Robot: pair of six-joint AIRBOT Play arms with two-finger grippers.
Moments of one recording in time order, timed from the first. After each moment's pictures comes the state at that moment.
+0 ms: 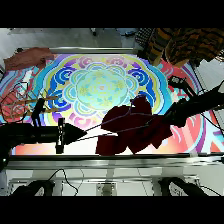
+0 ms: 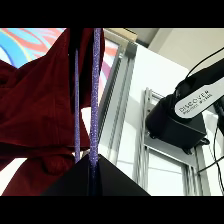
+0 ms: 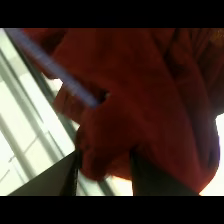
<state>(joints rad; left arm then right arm) -0.03 -0.78 0.63 -2.94 1.45 2.98 -0.16 -1.13 1.30 -1.03 1.73 0.45</state>
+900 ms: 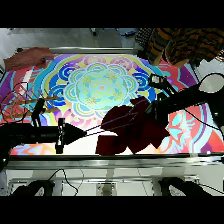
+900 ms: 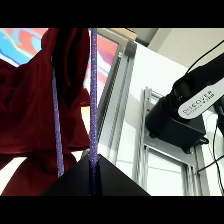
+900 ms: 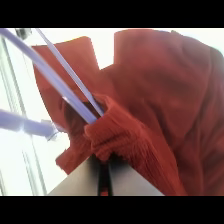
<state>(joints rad) -0.03 -0.78 0.63 -2.94 1.45 2.98 0.09 -1.13 1.36 -0.92 1.63 0.38</state>
